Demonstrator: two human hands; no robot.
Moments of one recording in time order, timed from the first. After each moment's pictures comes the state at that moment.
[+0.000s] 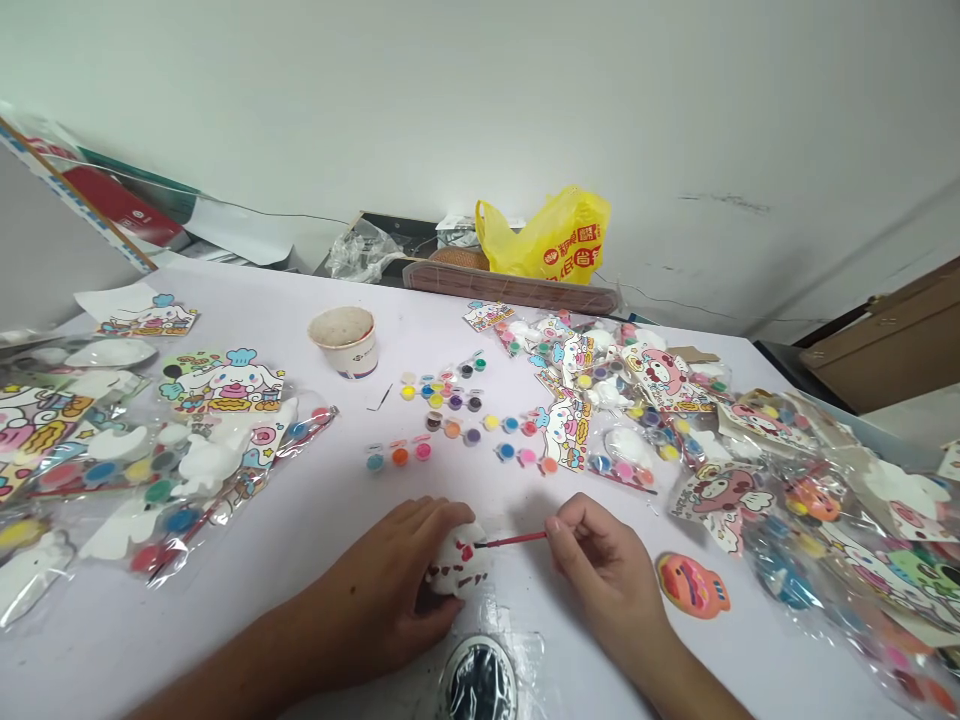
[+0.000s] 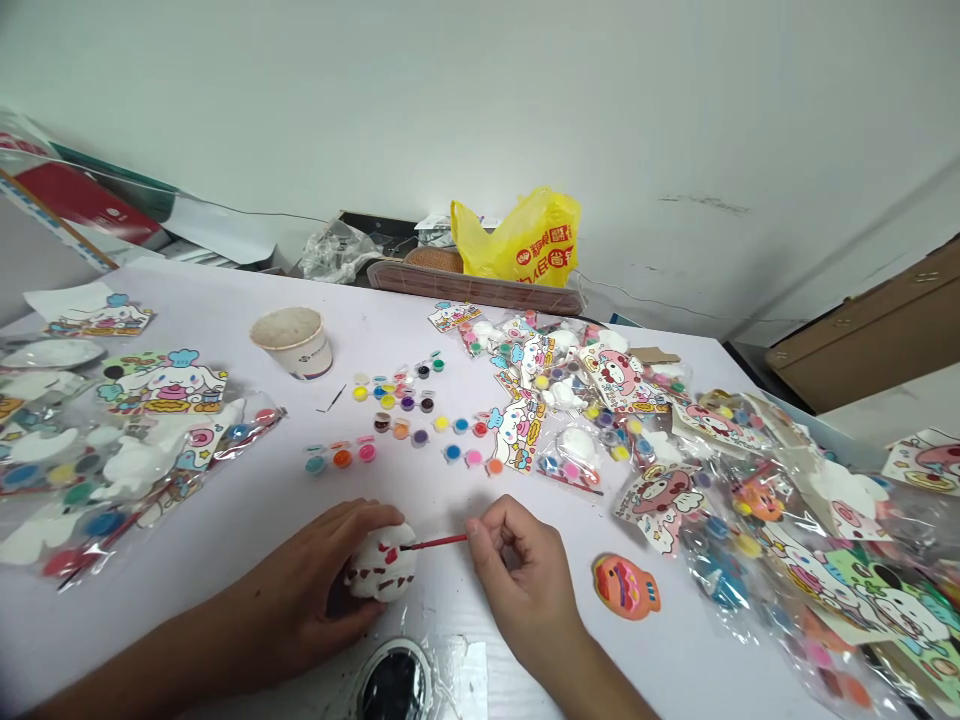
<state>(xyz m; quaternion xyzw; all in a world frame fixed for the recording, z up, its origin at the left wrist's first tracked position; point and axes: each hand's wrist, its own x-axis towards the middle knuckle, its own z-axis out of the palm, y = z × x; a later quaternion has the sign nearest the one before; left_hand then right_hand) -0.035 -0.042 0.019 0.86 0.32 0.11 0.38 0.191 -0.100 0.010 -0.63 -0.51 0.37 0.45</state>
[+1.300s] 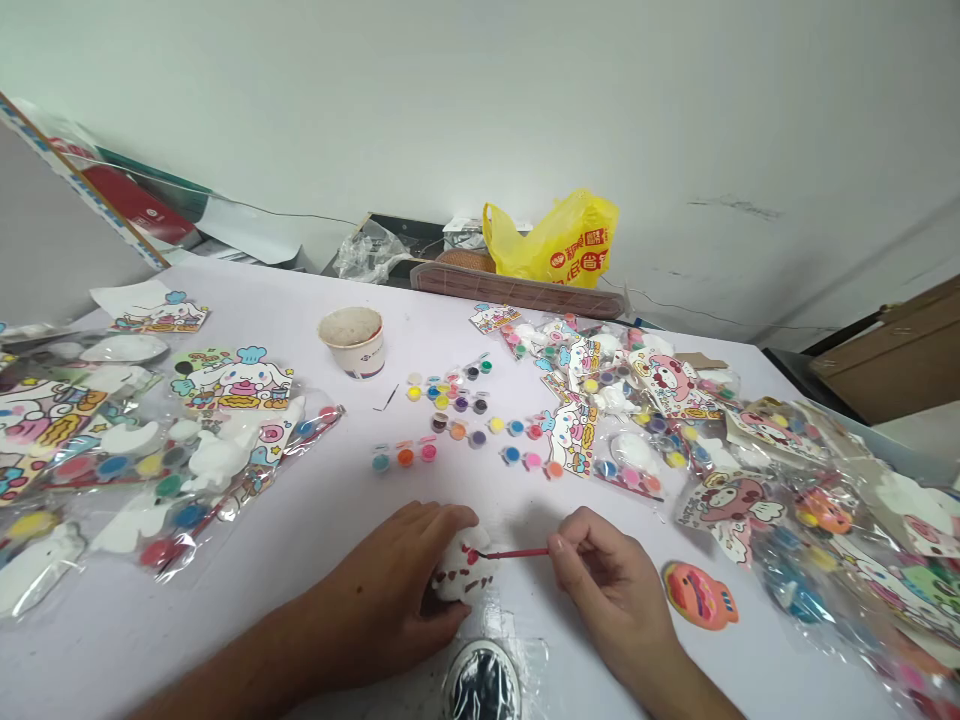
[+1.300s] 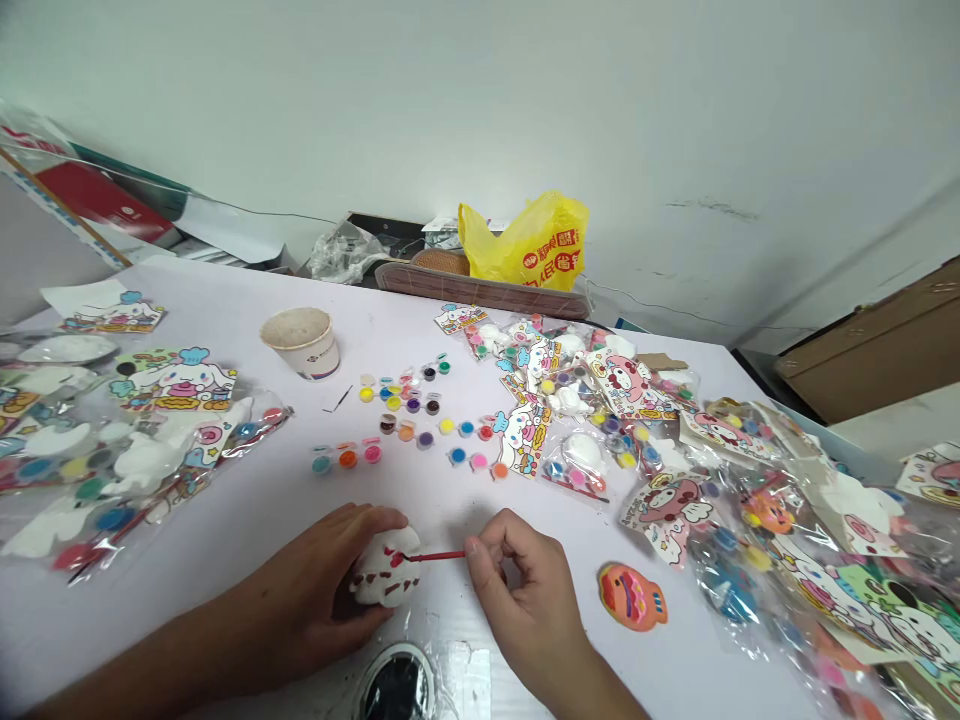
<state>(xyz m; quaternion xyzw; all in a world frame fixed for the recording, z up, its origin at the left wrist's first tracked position) -0.033 -0.043 0.020 0.85 0.34 0.10 0.39 0.192 -0.105 0.009 -0.61 -0.54 0.37 0.45</state>
